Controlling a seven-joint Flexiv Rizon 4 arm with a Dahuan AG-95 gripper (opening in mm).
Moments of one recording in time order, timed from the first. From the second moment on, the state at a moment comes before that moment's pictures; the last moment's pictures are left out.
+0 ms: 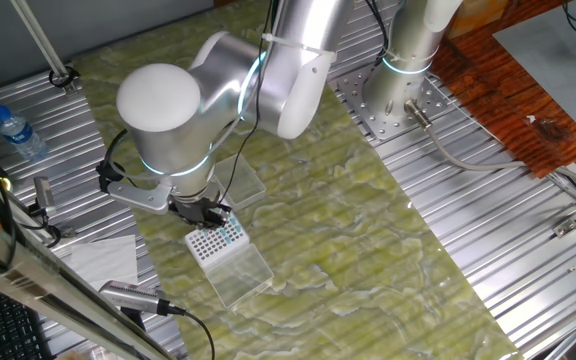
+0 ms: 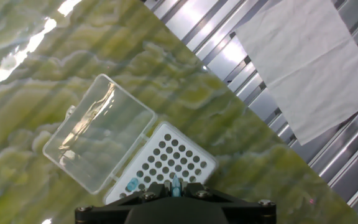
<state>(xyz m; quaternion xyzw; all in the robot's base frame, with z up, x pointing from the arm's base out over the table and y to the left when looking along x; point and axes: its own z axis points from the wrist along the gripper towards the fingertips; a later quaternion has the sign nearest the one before) 0.605 0.170 0.122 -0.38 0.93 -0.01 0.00</state>
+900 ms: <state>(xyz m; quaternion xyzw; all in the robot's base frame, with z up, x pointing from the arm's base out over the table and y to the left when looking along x) 0.600 0.165 0.114 -0.40 0.91 -0.01 0.02</state>
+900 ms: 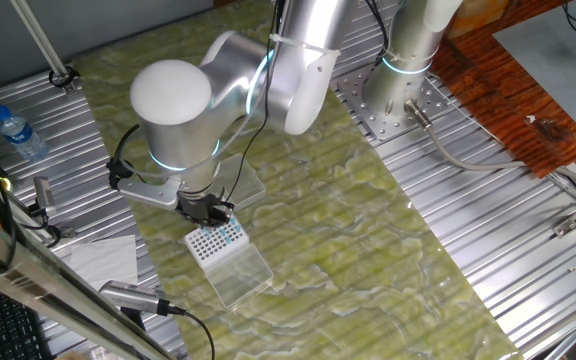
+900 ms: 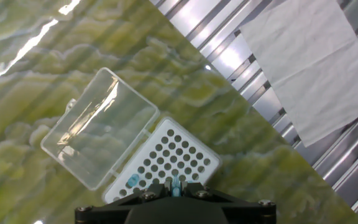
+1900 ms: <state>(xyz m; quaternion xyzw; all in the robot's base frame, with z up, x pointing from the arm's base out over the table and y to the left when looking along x) 0.573 0.062 0.125 -0.49 0.87 0.00 0.01</state>
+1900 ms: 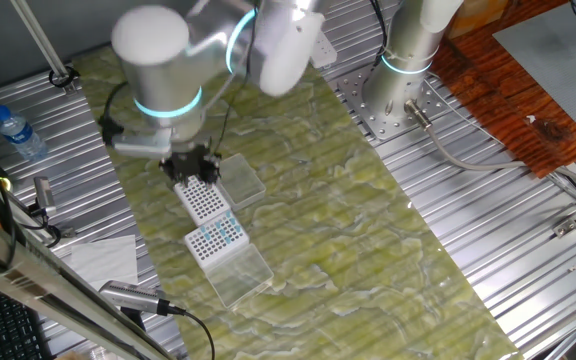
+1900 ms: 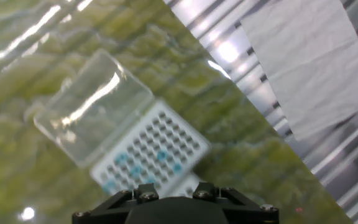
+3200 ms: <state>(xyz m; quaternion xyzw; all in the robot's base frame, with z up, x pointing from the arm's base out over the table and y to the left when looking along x) 0.558 0.013 0.077 -0.52 0.86 -0.01 0.02</state>
